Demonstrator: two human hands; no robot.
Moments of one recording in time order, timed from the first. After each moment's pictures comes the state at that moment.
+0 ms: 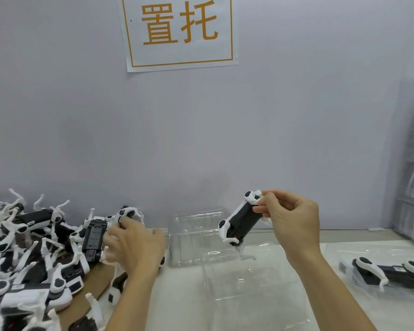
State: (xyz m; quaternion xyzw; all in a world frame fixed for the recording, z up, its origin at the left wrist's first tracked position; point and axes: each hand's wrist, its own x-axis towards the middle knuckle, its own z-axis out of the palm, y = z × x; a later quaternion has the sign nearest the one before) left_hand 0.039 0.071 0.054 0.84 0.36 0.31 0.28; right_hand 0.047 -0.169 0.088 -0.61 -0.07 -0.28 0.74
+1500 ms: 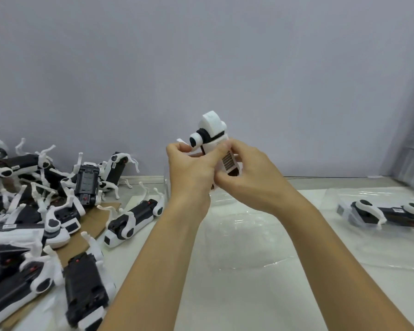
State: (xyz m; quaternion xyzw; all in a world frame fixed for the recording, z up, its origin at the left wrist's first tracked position) left_hand 0.013 -0.021 0.088 0.55 0.03 0.20 0.81; right_hand 0.026 -0.136 0.083 -0.80 -0.30 -0.13 0.51
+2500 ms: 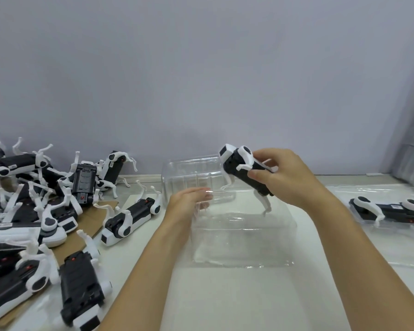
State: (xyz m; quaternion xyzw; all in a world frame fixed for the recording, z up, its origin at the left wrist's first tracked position) left_hand 0.044 0.012 -0.001 0.63 0.11 0.07 0.77; right_hand 0.053 -0.191 0.068 -0.85 -0.19 -0.11 0.48
